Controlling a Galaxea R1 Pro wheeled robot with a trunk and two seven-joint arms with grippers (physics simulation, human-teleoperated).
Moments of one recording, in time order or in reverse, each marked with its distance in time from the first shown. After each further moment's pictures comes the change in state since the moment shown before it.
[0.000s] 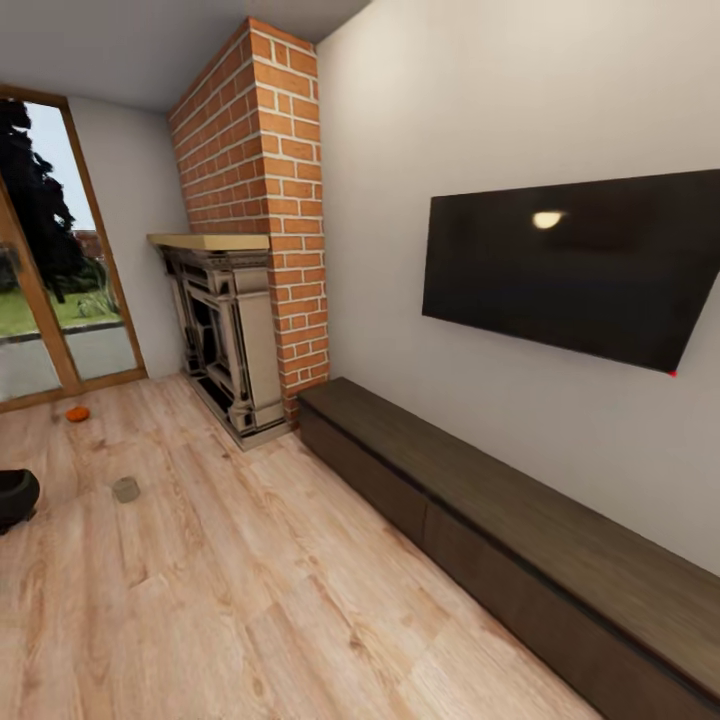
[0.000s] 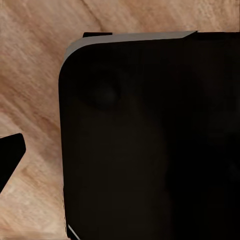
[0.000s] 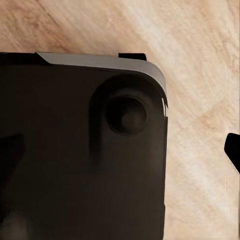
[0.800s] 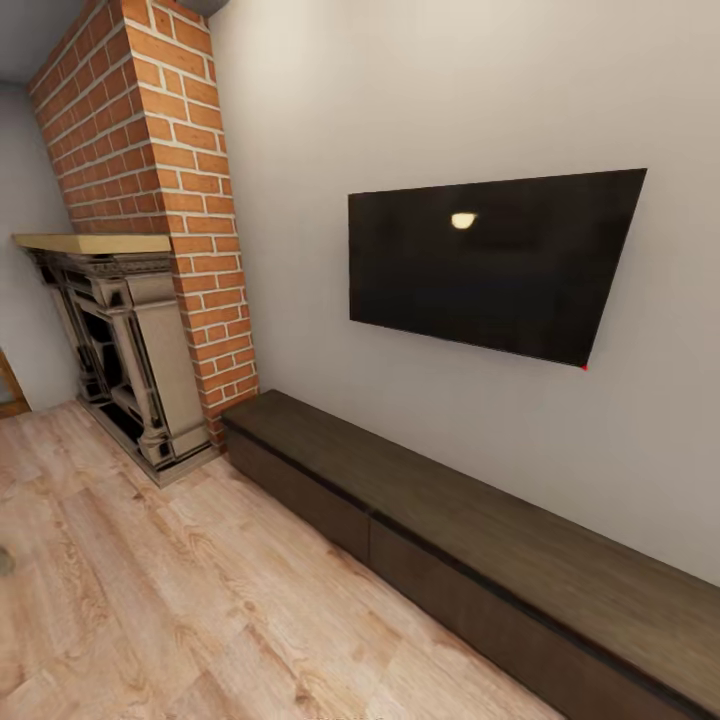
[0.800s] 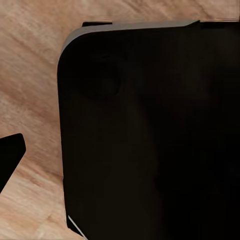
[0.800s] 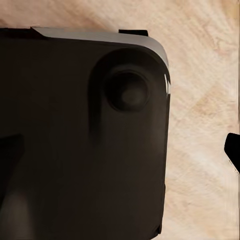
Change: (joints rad) left arm 0.000 0.000 0.000 0.000 0.002 0.031 0.000; right arm 0.000 -0.001 0.000 -0.004 -0.003 0.082 0.003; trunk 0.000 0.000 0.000
